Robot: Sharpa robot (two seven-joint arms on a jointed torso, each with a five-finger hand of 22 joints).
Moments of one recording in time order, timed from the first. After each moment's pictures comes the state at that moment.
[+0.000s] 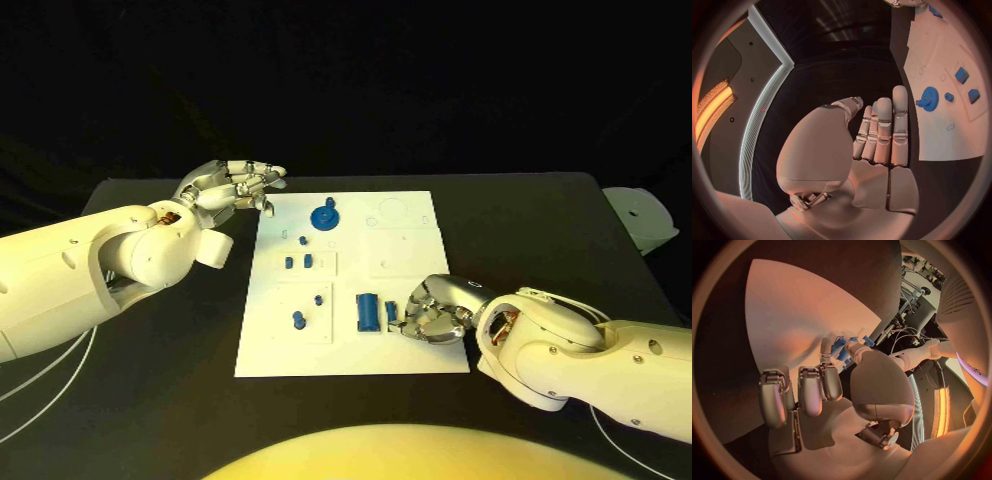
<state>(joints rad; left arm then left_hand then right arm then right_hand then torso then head) 1.19 -0.91 -0.03 1.48 -0.08 -0.14 0.29 1.44 -0.18 0.48 0.19 0.24 0.81 0.20 0.37 0.22 0.87 0.13 0.58 0.13 1.05 0.05 1.18 0.44 0.18 1.06 0.14 0.82 0.57 1.02 -1.01 -0.14 1.94 -1.41 -0.36 -0.48 1.03 -0.16 0.34 0.27 0.27 1.05 0.04 0.46 0.63 1.46 -0.03 1.37 1.31 1.47 -0.09 1.51 1.31 0.01 1.46 0.02 1.57 1.31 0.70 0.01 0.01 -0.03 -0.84</state>
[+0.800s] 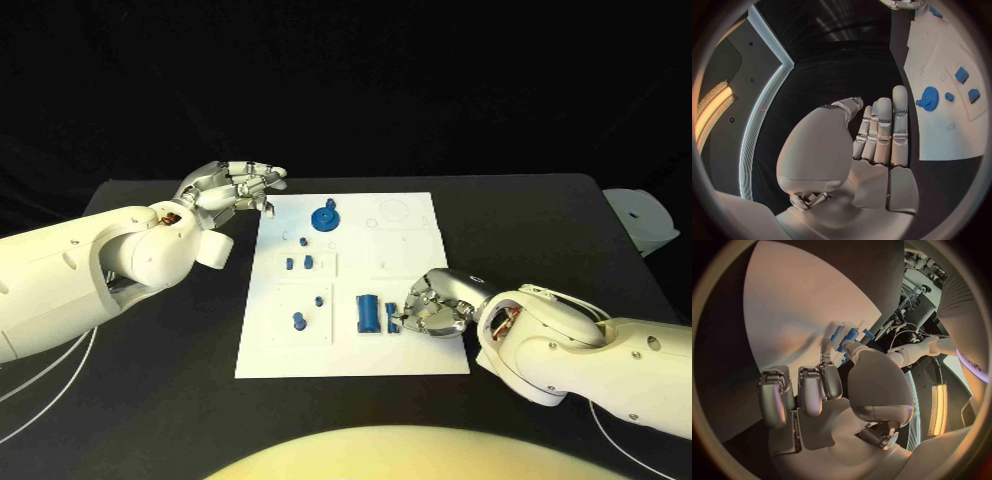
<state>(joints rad) 1.19 -0.91 -0.03 1.48 -0.08 -0.14 0.29 1.43 -0.17 0.48 0.19 0.24 0.81 0.20 0.37 0.22 0.87 0.13 0.59 0.13 1.05 0.06 1.18 0.44 0.18 1.06 0.14 0.82 0.57 1.03 -1.02 -0.14 1.92 -1.39 -0.41 -0.43 1.06 -0.17 0.33 0.28 0.25 1.03 0.05 0.46 0.62 1.46 -0.03 1.33 1.31 1.47 -0.09 1.51 1.31 0.01 1.46 0.02 1.57 1.31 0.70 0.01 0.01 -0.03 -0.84</state>
